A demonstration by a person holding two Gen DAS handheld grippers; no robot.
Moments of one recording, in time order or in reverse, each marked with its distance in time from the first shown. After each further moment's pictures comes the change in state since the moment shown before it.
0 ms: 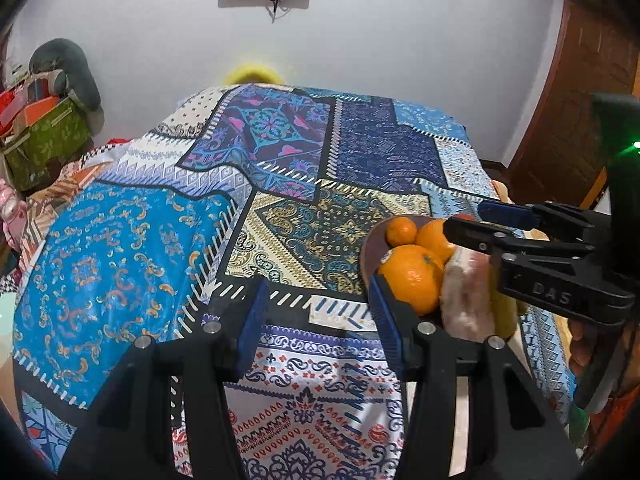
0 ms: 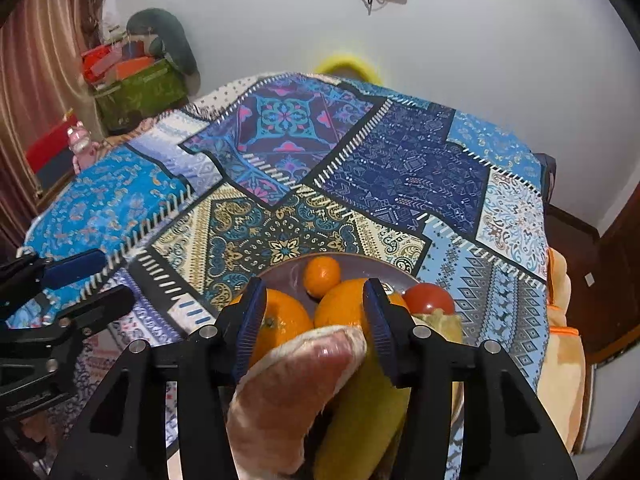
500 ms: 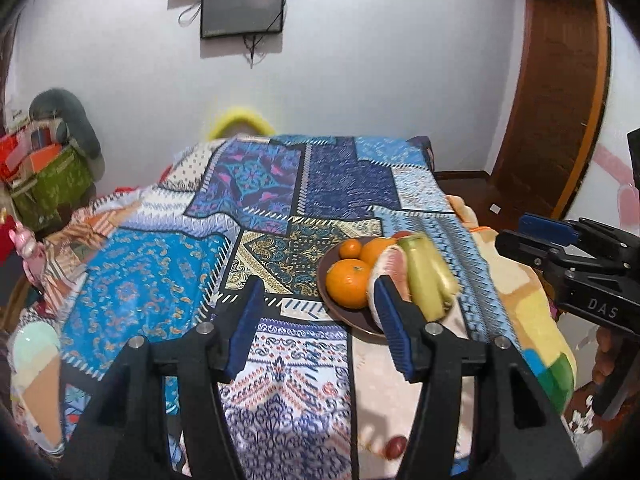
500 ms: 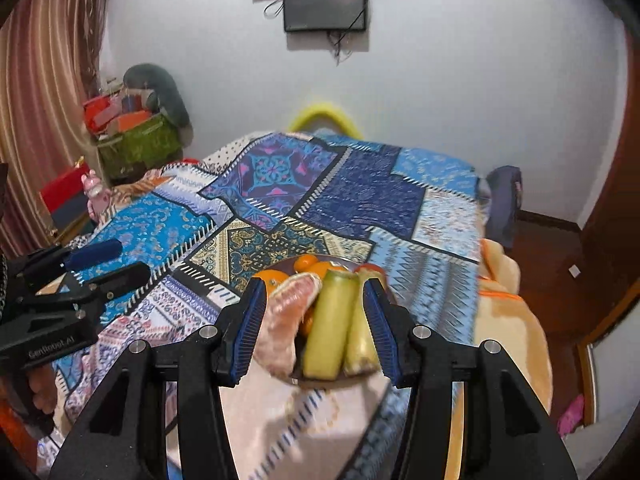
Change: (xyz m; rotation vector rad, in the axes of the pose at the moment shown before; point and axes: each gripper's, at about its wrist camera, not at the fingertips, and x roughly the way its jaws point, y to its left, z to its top) left arm -0.110 -0.049 -0.007 0.104 -0.116 -0.004; right arm -0.134 -0.012 -0.044 0.087 -0.162 -0.050
